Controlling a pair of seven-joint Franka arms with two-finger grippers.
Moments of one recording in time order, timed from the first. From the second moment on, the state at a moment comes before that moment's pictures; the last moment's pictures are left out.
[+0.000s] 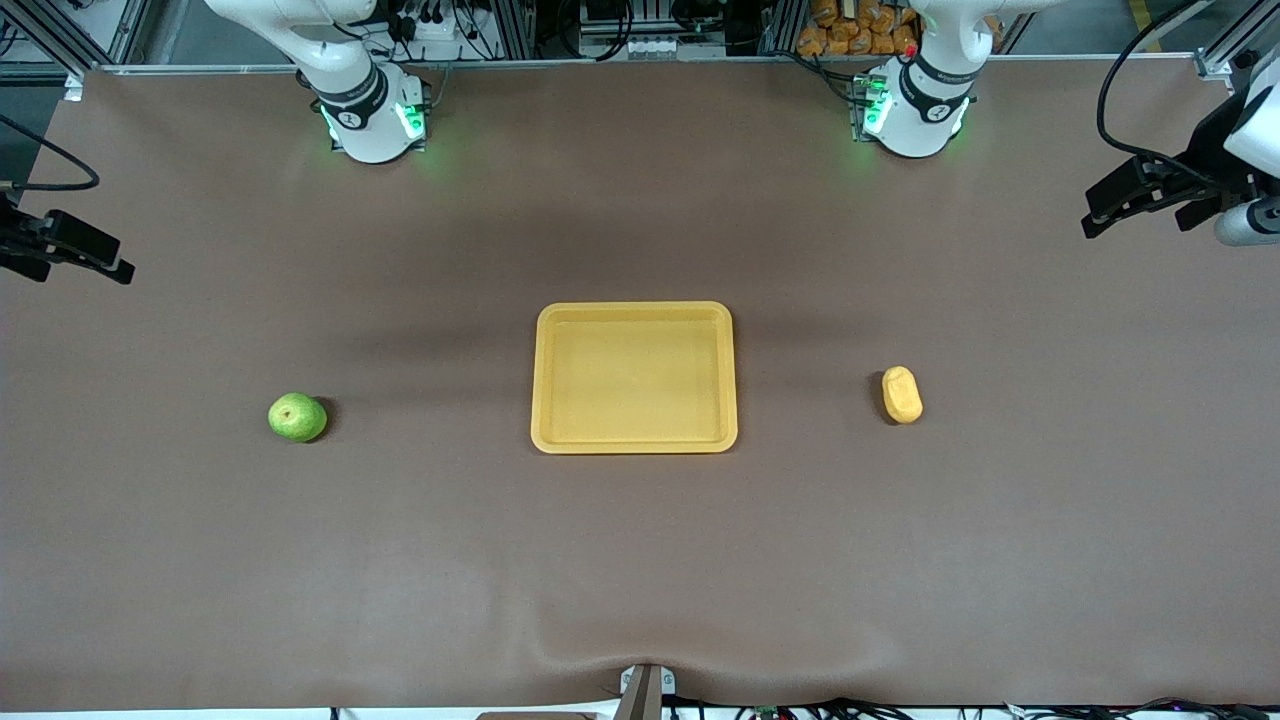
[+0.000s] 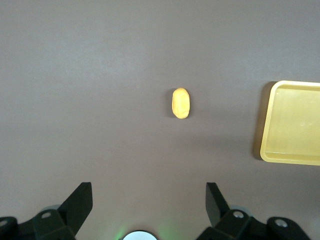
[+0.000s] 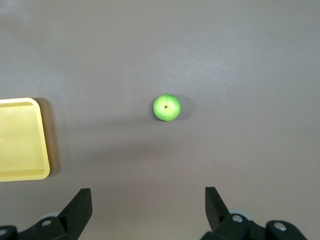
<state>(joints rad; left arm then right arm) 0.06 -0.05 -0.15 -1.52 0.04 1.50 -0.16 -0.03 0.02 -0.07 -1.54 0.05 1.54 -0.03</state>
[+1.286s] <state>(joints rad) 0.06 0.01 -0.15 -1.52 0.04 1.53 -0.16 -0.03 0.05 -0.07 -1.54 0.05 1.54 -0.03</state>
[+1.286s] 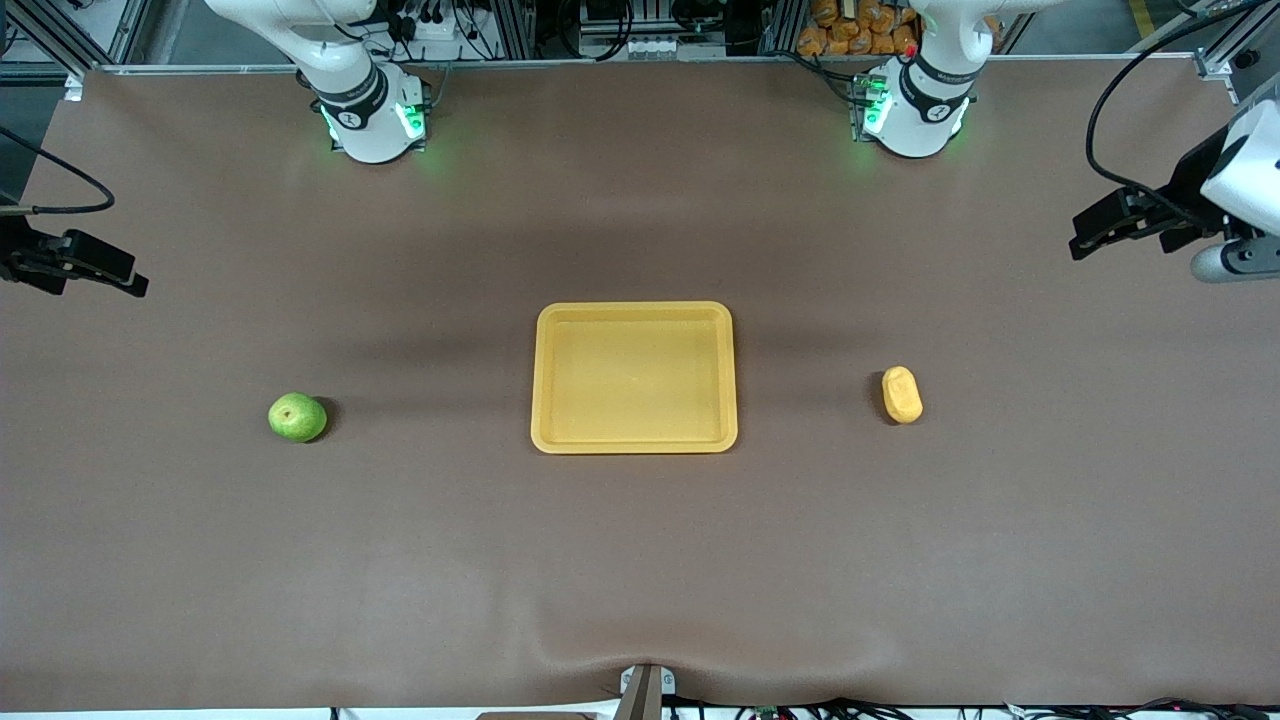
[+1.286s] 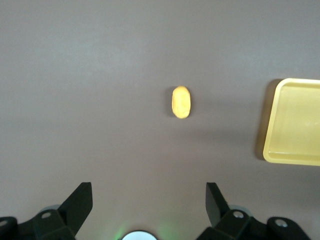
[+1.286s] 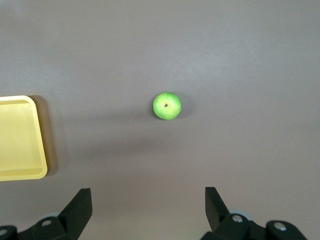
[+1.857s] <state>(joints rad) 0.05 0.06 -0.16 -1.61 0.04 1.65 -0.21 -0.03 0.05 -0.07 -1.54 0.05 1.54 -0.03</state>
